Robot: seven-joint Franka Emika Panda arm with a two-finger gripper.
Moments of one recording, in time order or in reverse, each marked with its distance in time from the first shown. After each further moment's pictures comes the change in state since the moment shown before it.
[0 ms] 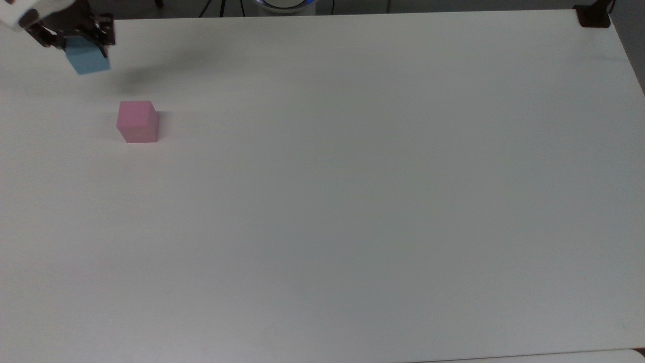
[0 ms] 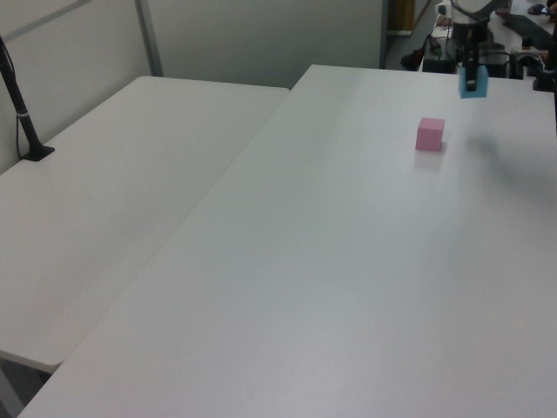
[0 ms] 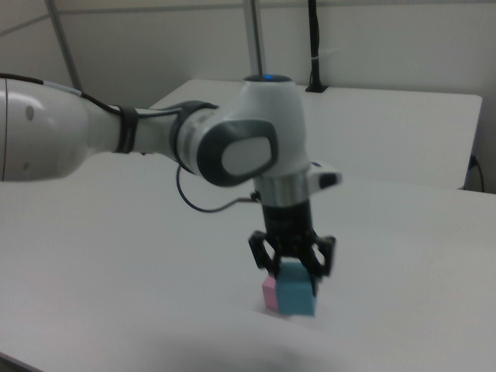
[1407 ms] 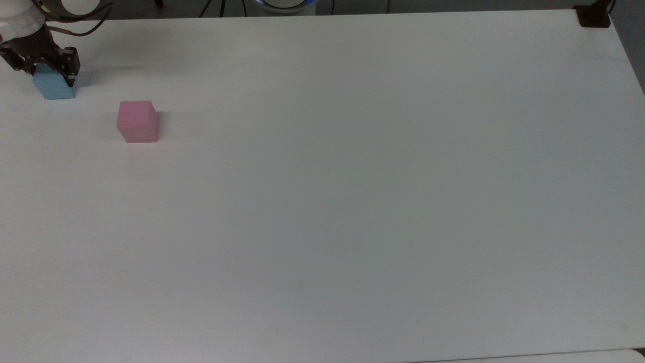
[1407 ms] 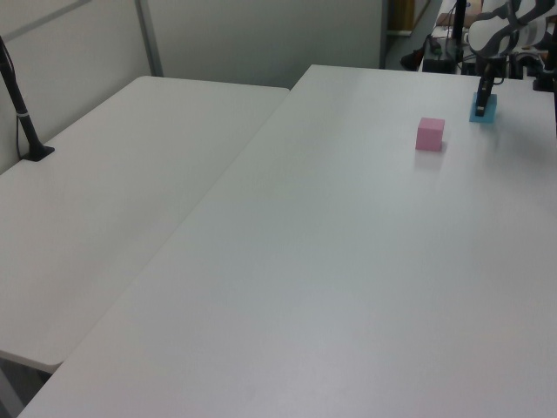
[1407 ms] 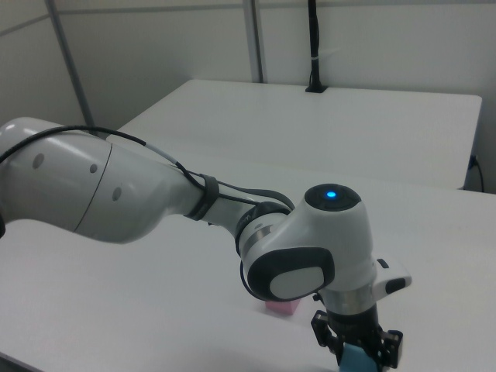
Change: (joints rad) arm -0.060 0.238 -0.162 -0.058 0.267 0.420 -0.180
